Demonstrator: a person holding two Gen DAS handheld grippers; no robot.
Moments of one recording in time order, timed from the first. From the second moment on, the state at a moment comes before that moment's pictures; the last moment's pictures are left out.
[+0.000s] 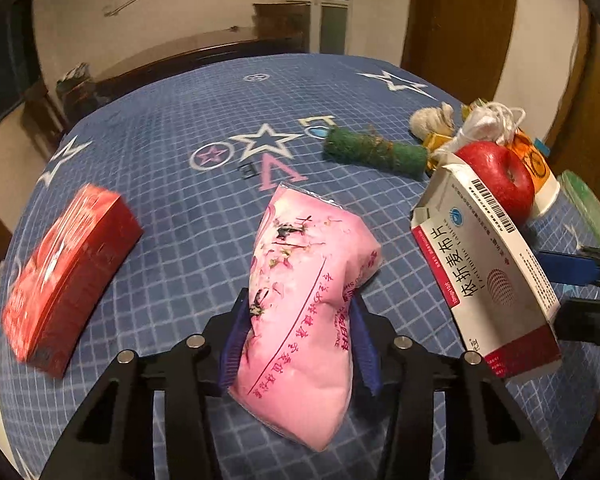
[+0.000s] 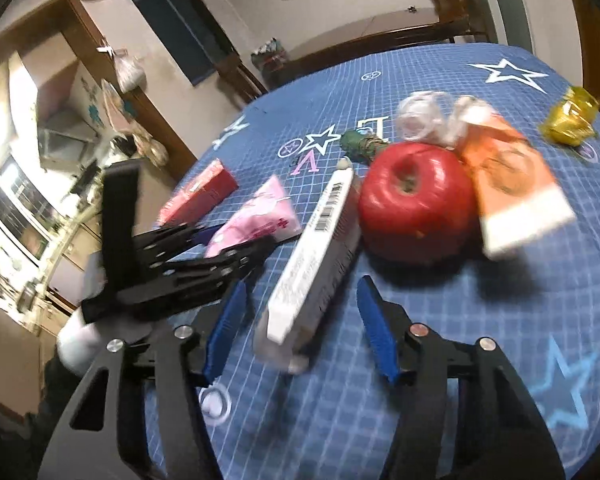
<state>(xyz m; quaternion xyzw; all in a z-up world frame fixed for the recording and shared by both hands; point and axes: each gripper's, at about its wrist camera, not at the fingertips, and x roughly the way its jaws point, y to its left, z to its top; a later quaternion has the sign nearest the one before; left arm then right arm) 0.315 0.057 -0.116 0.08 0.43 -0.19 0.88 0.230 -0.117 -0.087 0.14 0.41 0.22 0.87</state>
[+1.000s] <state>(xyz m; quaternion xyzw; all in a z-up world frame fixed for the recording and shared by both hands) 0.173 0.019 -0.060 -0.02 0.30 -0.12 0.95 0.152 -0.136 -0.063 -0.01 0.25 0.07 0.97</state>
